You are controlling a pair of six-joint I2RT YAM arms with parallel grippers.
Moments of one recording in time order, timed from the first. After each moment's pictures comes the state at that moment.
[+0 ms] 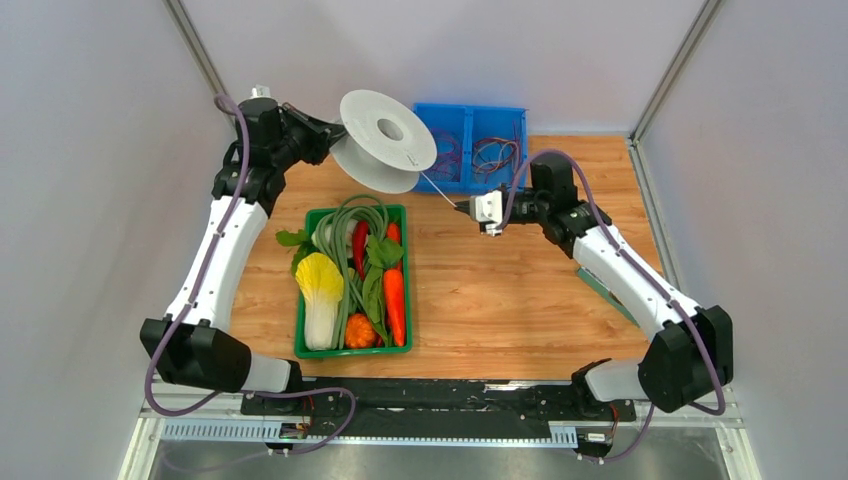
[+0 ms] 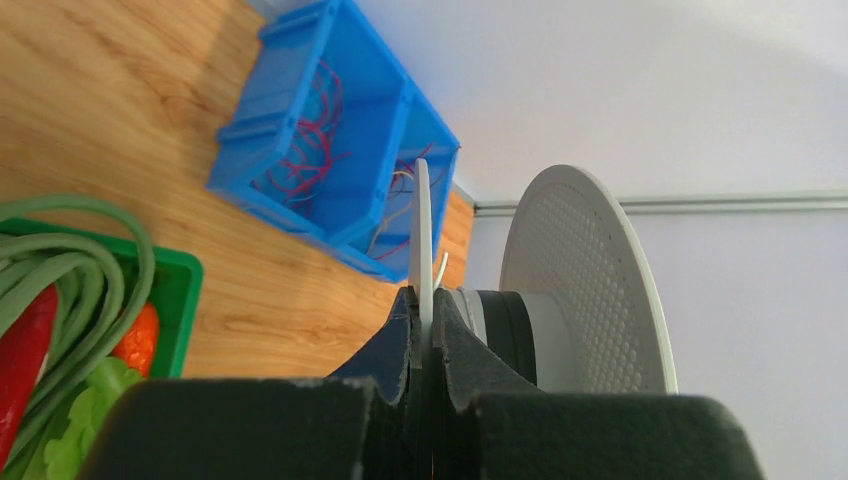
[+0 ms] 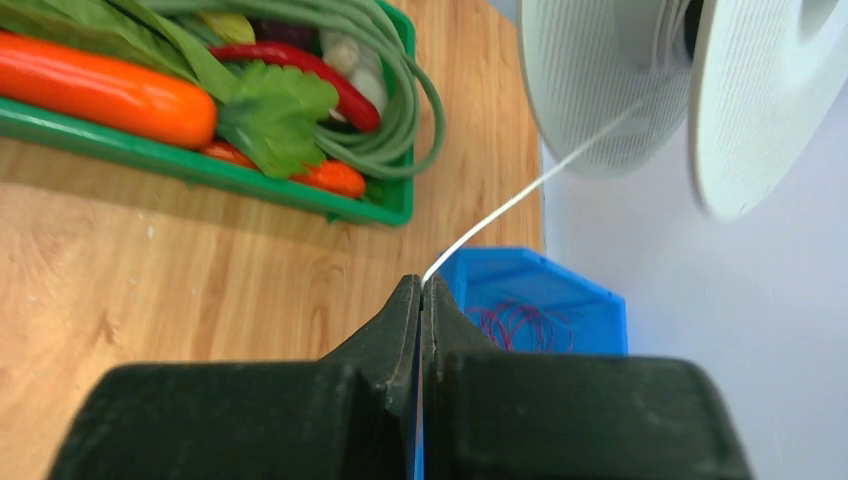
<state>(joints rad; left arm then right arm) -0.13 1.38 1.48 -0.38 0.21 -1.11 0.38 1.36 1.13 -0.23 -0.92 -1.15</state>
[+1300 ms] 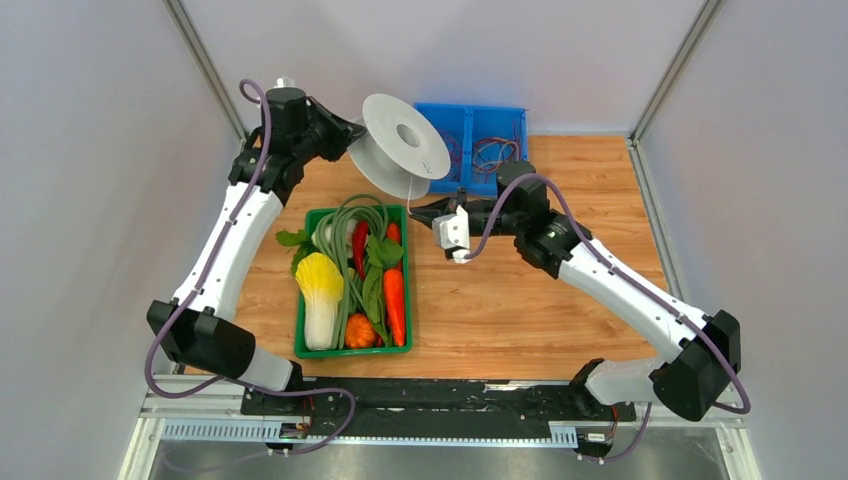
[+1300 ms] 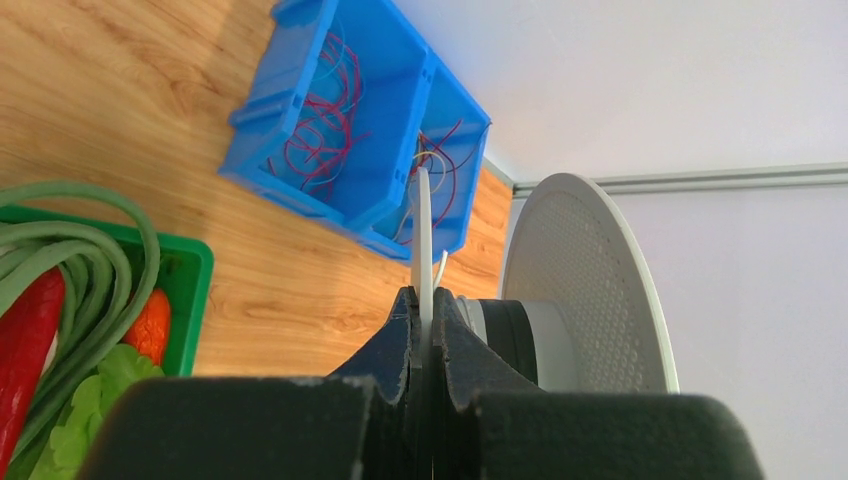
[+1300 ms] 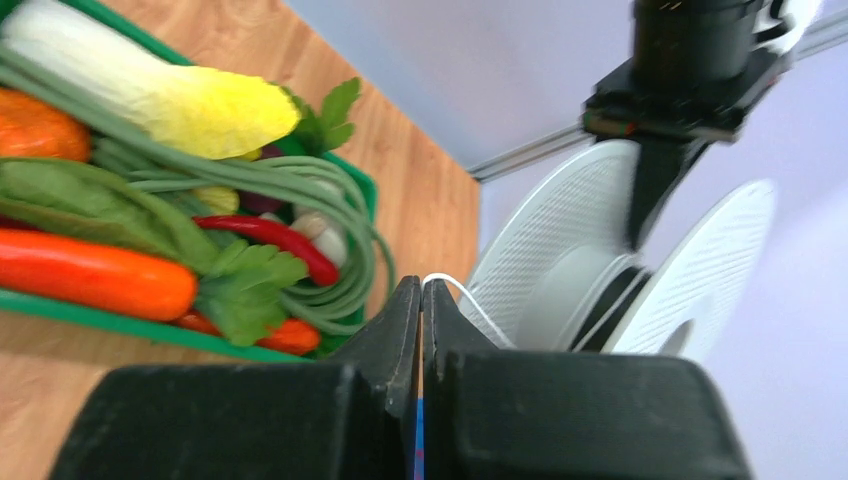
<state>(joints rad) -0.24 1.46 1.62 -0.51 0.09 -1.04 0.70 1.31 1.20 -0.14 -0.81 -1.07</state>
